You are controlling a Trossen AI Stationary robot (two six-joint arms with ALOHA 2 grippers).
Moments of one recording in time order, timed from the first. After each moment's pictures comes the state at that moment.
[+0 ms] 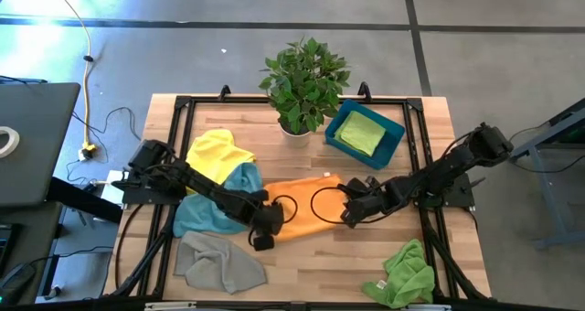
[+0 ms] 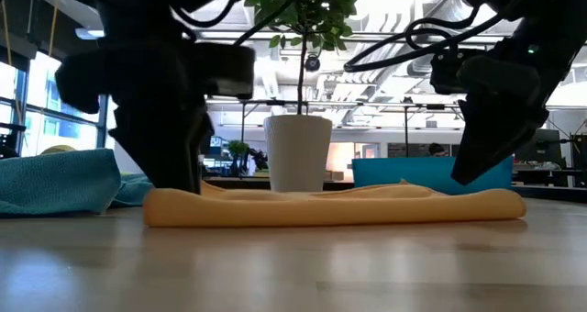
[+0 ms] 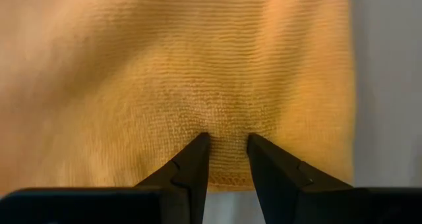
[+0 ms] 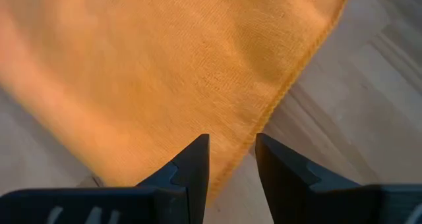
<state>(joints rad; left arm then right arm) -0.26 1.88 1.06 -0.43 -0.11 -0.51 0.39 1.45 0.66 -0.36 0.36 0.99</state>
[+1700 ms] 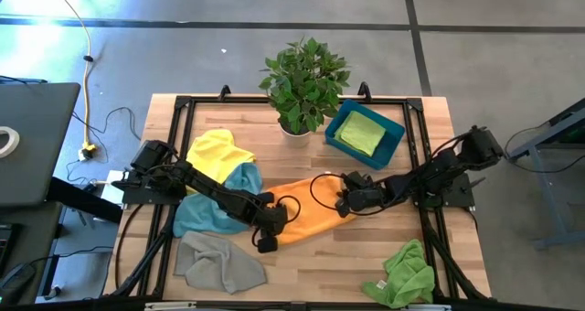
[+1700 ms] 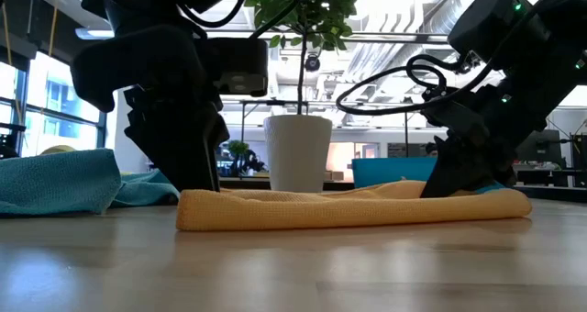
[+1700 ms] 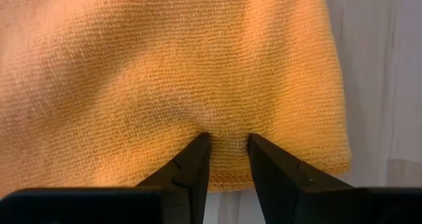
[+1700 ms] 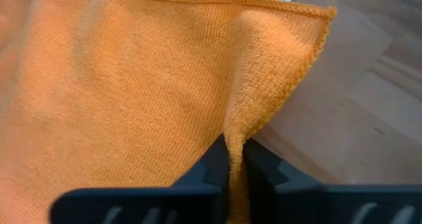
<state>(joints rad) -0.24 1.88 1.06 -0.34 -0.09 -0.48 0.30 1.56 0.47 0.13 0.42 1.02</state>
